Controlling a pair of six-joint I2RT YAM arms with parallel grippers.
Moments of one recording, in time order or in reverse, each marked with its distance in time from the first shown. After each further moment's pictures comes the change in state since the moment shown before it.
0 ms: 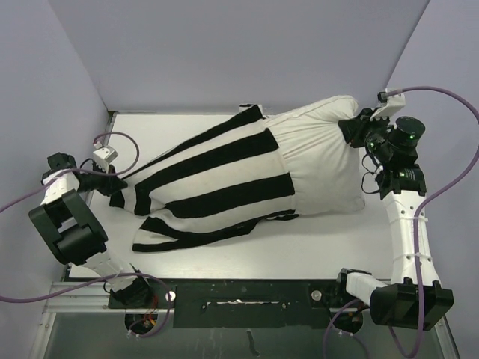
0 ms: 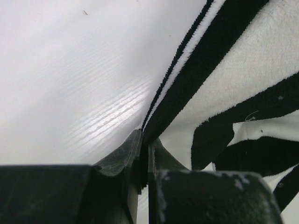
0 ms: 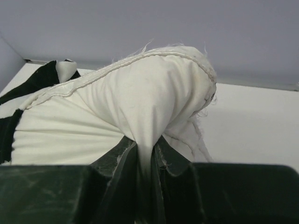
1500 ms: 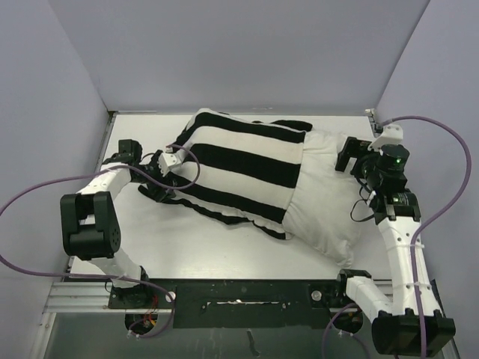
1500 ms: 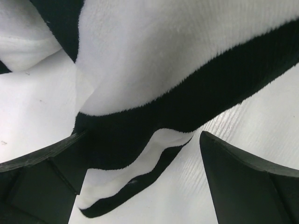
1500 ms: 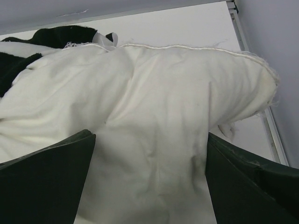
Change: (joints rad) left arm -0.525 -0.055 -0.079 0.145 -0.218 0.037; right arm 0.069 -0.138 -0.199 -0.207 0.445 -0.018
